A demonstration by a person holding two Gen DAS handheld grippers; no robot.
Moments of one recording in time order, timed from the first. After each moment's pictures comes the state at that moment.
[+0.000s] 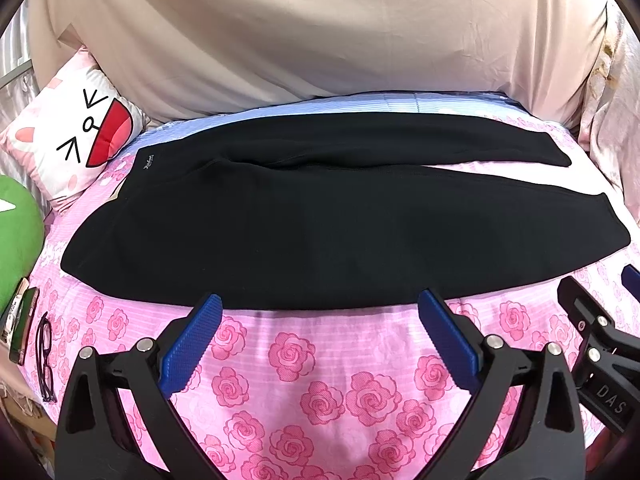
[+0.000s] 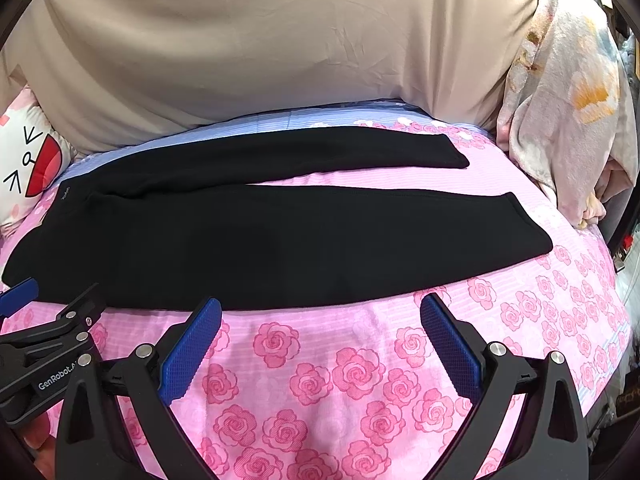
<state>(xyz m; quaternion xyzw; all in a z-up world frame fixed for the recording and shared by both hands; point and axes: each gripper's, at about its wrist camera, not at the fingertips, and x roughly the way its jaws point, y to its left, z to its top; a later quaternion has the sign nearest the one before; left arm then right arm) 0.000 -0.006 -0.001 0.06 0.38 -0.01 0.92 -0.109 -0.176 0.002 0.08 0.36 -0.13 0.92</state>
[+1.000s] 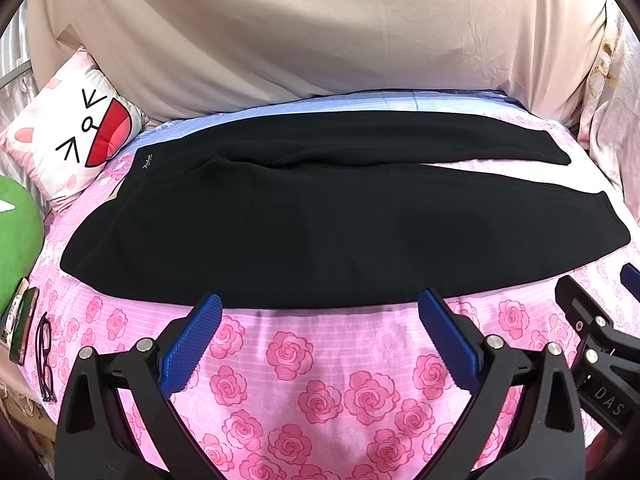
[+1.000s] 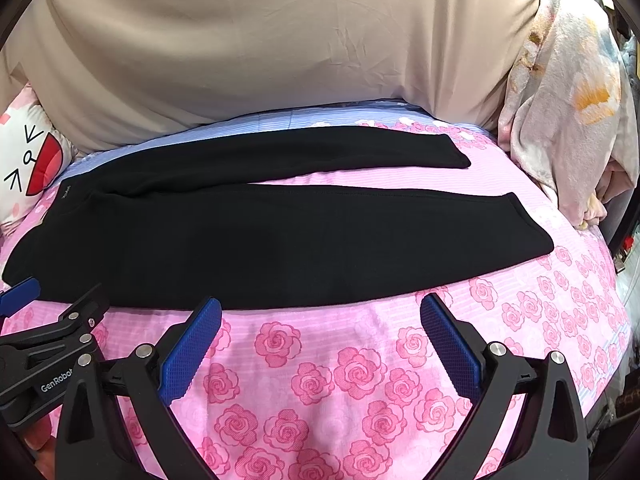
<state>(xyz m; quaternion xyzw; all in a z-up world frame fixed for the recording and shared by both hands) -0.001 -0.011 -0.002 0.06 0.38 -0.01 0.92 -0.108 -0.173 0.000 0.08 0.36 -0.13 0.92</state>
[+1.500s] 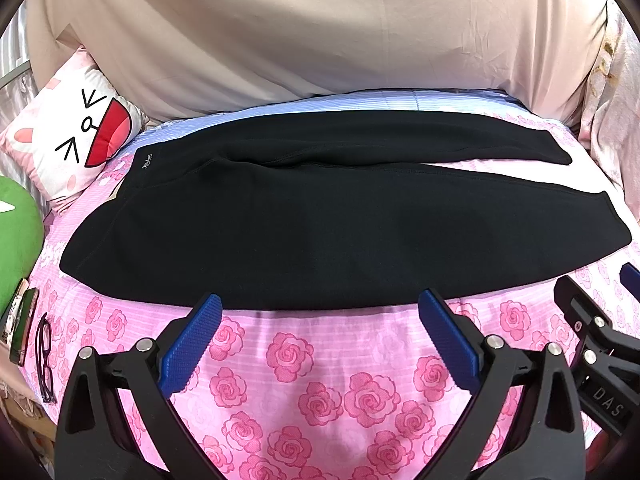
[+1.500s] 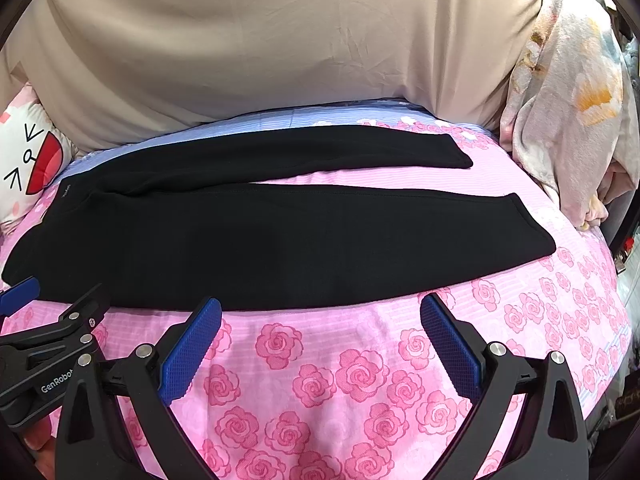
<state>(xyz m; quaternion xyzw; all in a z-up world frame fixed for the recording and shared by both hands) 0.000 -0.011 -0.003 0.06 0.38 -0.01 0.92 -0.108 -0.172 -0.002 0.08 0.36 -0.13 0.92</state>
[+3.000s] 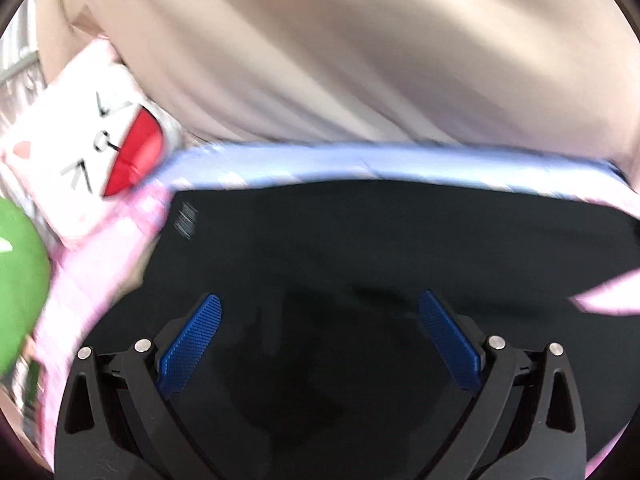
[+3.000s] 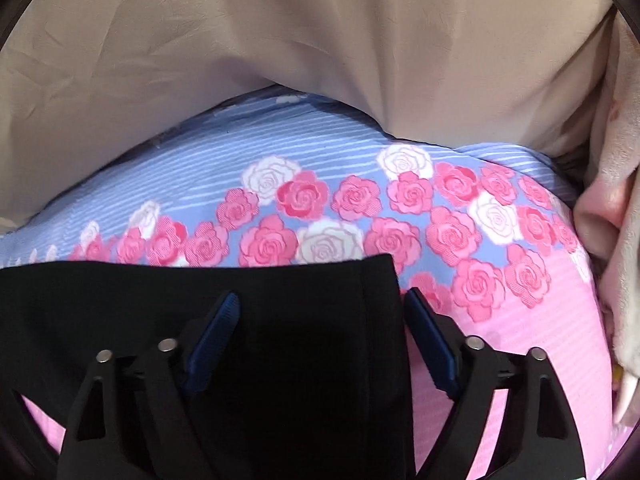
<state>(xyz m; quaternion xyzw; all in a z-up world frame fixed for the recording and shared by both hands) 0.209 0.113 0.010 0.04 0.36 0.10 0.93 0.219 -0.487 -0.082 0.13 0.43 -0.10 0.89</state>
